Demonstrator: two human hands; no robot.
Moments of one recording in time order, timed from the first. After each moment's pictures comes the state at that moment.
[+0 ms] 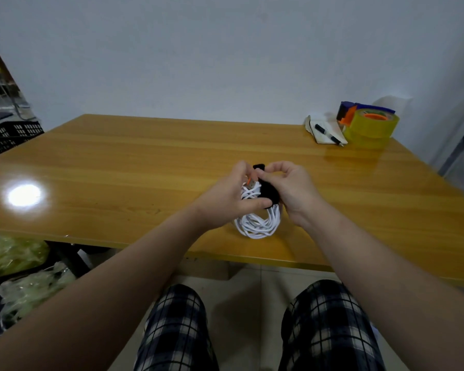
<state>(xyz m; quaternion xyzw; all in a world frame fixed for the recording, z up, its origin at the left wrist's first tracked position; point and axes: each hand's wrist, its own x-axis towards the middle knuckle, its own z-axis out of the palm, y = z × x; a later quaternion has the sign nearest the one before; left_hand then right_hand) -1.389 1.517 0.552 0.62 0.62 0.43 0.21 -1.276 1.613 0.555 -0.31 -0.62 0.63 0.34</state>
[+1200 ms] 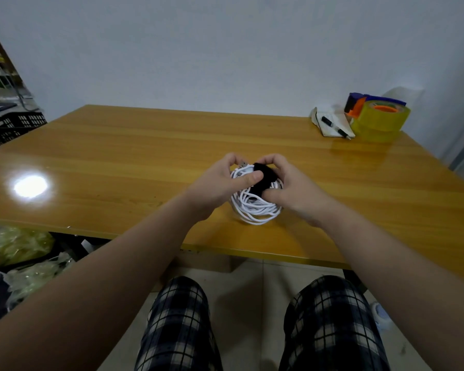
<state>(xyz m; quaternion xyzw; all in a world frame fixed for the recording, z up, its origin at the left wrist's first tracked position) -1.405 1.521 0.549 0.48 0.58 0.55 0.36 -1.262 1.614 0.554 -0.21 -0.80 0.53 0.20</state>
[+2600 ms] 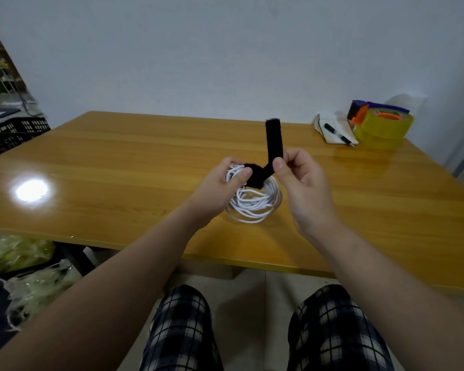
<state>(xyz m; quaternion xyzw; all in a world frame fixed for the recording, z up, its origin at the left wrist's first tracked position) -1.410 1.518 0.552 0.48 0.65 0.54 0.24 -1.275 1.599 0.556 -0.17 -0.69 0.52 0.47</state>
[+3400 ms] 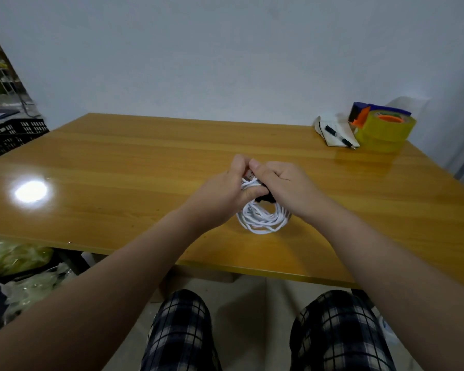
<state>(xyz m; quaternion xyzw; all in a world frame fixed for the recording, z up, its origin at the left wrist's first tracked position) -1.406 1.513 0.566 0.65 0.66 0.38 0.06 -1.289 1.614 0.573 -0.19 -0.86 0.40 0.26</state>
